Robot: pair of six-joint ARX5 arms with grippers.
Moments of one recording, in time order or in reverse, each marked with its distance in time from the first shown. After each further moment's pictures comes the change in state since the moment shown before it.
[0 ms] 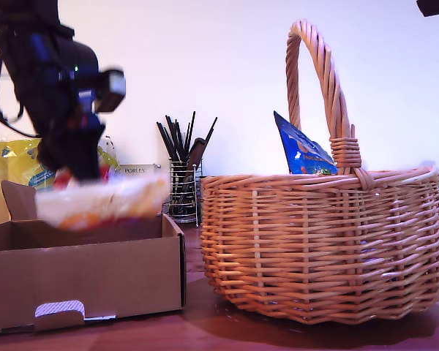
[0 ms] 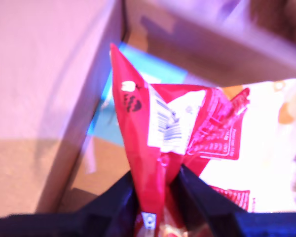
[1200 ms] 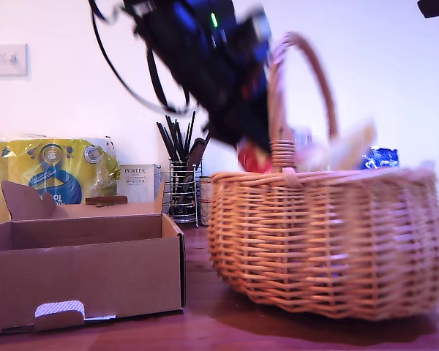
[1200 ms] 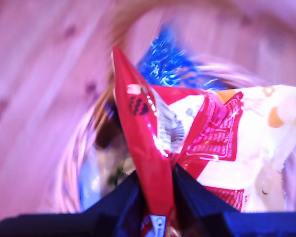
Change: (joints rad) left arm -0.425 0.129 0.086 0.448 -0.036 -0.236; right arm 0.000 0.000 0.000 -0.007 0.000 -0.001
